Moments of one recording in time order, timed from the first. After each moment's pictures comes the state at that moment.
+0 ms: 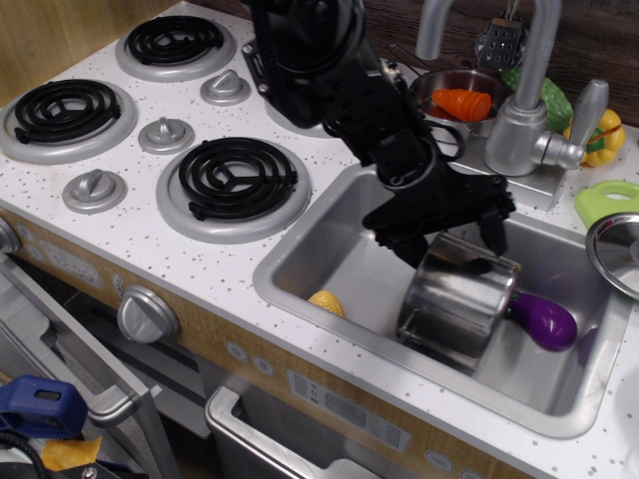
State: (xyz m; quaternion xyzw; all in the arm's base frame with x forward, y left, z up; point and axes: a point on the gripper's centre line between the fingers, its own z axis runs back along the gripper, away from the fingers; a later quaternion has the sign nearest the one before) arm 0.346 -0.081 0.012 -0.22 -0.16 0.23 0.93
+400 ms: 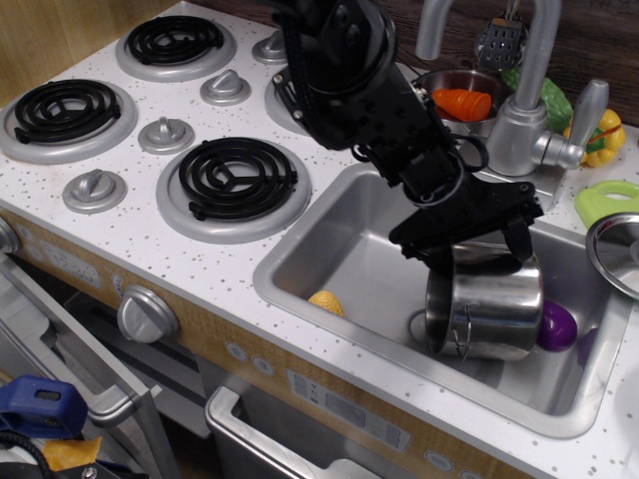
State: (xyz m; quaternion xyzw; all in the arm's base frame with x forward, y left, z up) arm 0.349 -0.099 0.008 -0.23 -0.17 0.26 0.92
